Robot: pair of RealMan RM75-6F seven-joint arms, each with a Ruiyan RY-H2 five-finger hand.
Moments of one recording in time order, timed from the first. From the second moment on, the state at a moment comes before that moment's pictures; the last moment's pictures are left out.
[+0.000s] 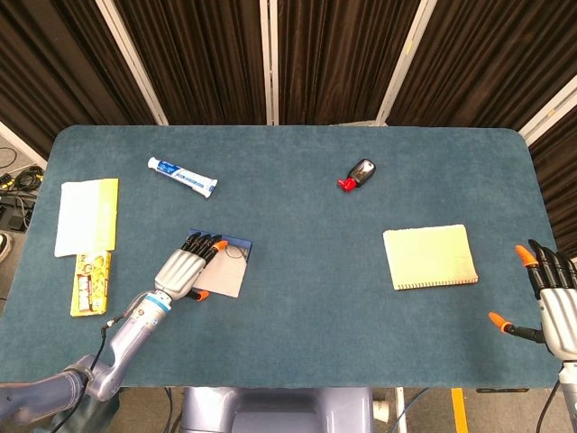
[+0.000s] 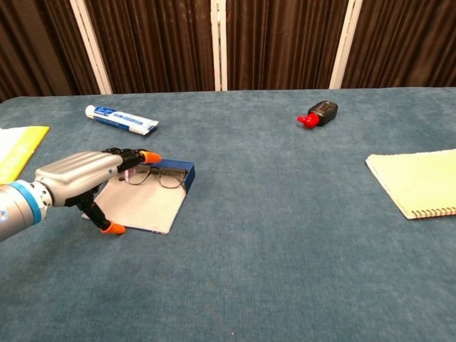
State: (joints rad) left arm -0.63 -1.73 -0.03 -1.08 1.44 1.01 0.03; right arm 0.08 -0.97 0.09 -1.72 -1.48 1.49 0.01
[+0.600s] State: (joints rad) left arm -0.63 -1.70 -0.05 -1.11 1.45 1.02 0.02; right arm 0.08 -0.97 0.09 -1.72 -1.49 1.49 0.02
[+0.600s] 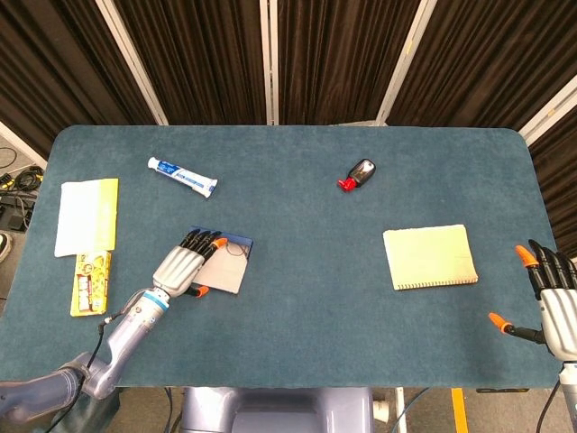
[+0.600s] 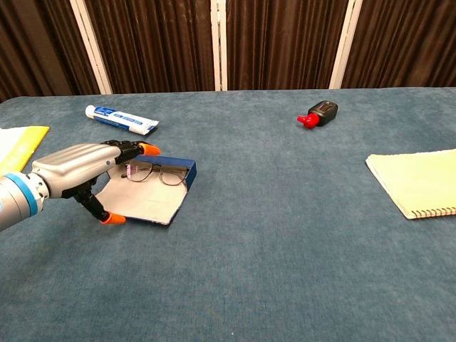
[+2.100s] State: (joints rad) left arm -0.64 -1.64 -0.05 -1.18 1.45 1.02 0.00; right arm 0.08 -0.96 0.09 -1.73 -1.49 1.49 0.03
